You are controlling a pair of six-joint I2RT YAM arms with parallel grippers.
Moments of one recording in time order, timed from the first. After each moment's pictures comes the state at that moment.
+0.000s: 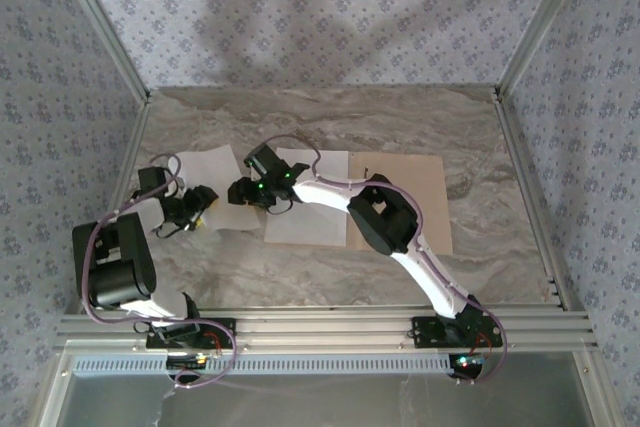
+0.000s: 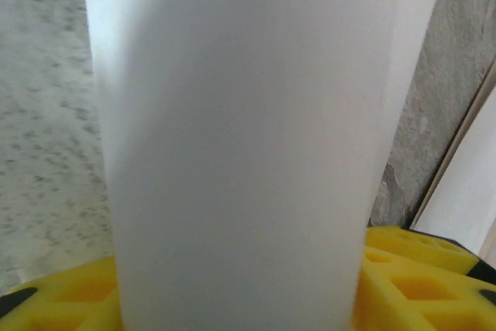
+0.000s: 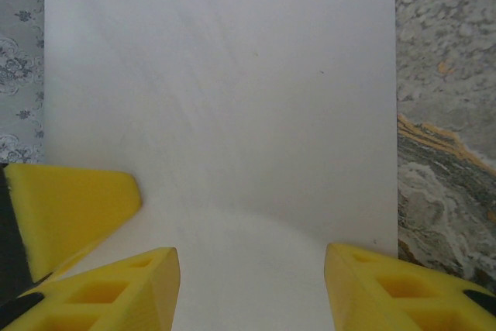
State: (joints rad) left arm 0.21 1.51 0.66 -0.24 0.52 -0.63; right arm 0.90 2.44 1.91 -0.24 -0.39 0.82
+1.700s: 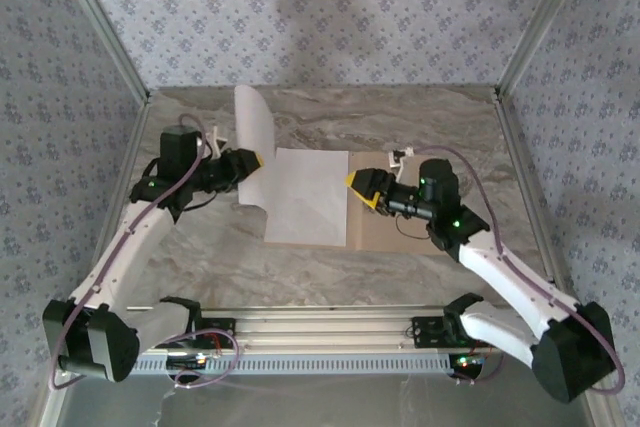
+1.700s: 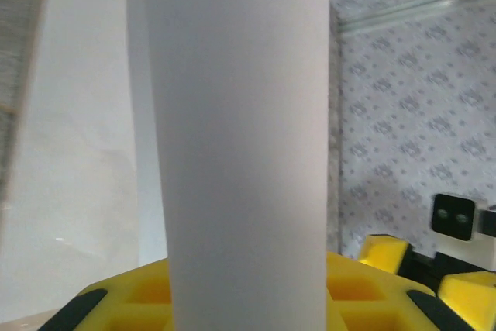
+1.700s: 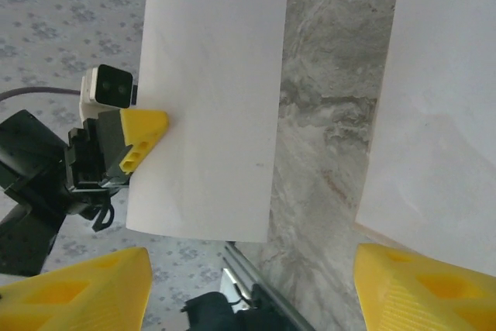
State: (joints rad) left arm -0.25 1.12 0.99 -0.46 0.64 -0.83; right arm 0.47 0.96 0.63 0.08 -0.59 1.08
